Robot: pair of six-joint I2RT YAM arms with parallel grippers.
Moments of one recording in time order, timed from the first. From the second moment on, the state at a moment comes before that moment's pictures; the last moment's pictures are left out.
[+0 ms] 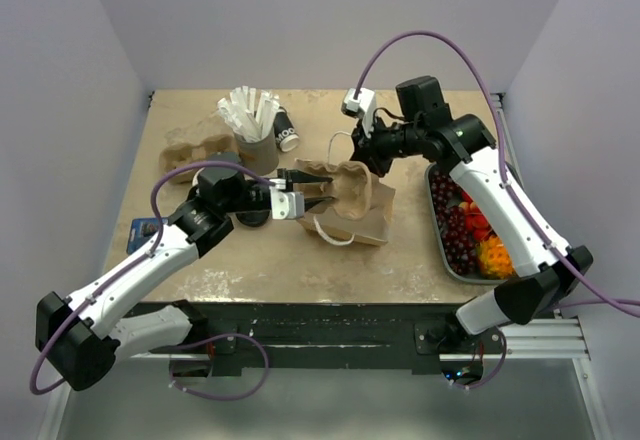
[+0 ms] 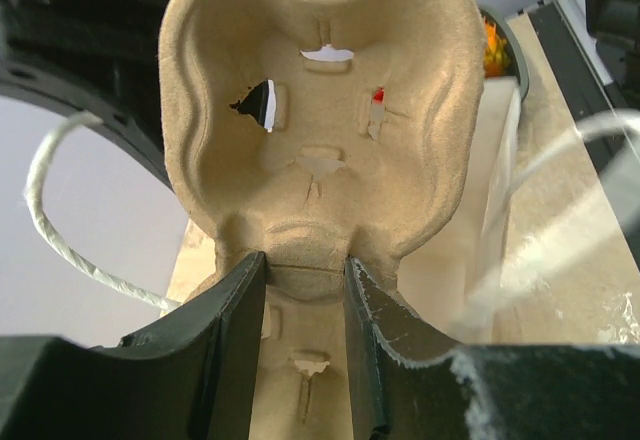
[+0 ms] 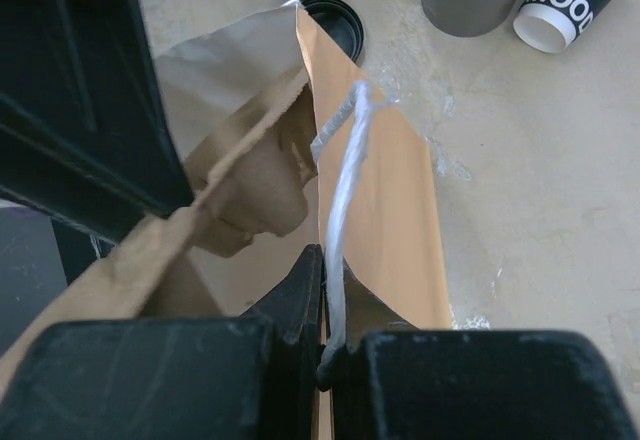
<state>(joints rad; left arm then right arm) -0.66 1.07 0.90 0.15 0.78 0.62 0.51 1.50 1.72 -0.95 -0.59 -0.34</state>
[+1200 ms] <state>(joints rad) -0.92 1.29 1.24 -0.51 0.30 0.95 0.53 1.43 1.64 -0.95 -0.59 -0.37</state>
